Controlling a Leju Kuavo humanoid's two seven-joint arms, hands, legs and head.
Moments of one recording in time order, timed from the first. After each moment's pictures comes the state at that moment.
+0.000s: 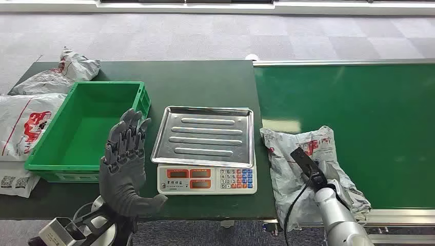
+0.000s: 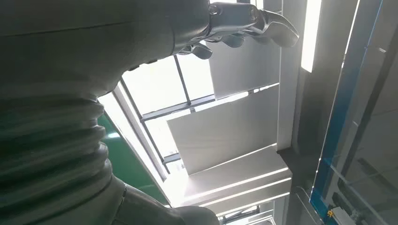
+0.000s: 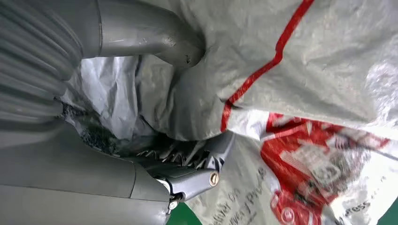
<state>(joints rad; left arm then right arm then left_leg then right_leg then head) -0.01 -0.23 -0.25 -1.76 -0.08 -0.32 -0.70 -0.50 0.03 -0.48 -0.44 1.07 -0.04 -0.12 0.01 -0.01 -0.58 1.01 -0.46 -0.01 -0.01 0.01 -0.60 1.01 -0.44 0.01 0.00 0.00</state>
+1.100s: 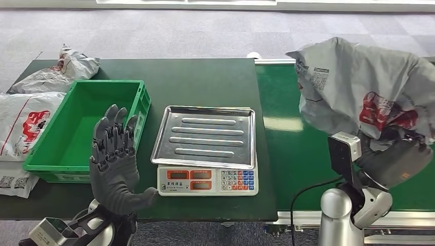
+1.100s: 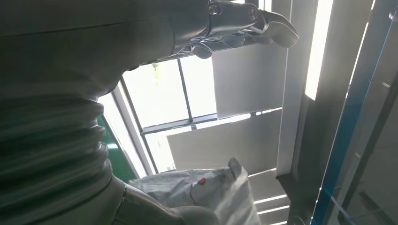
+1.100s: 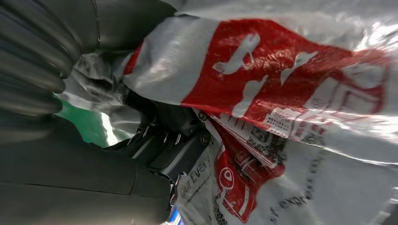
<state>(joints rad) 0.01 -0.25 -0.24 -1.78 -0.04 -0.25 -0.70 -0.16 0.30 -0.34 -1.69 1.04 -0.70 -0.34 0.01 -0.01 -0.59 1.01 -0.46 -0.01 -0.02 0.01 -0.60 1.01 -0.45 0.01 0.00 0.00</state>
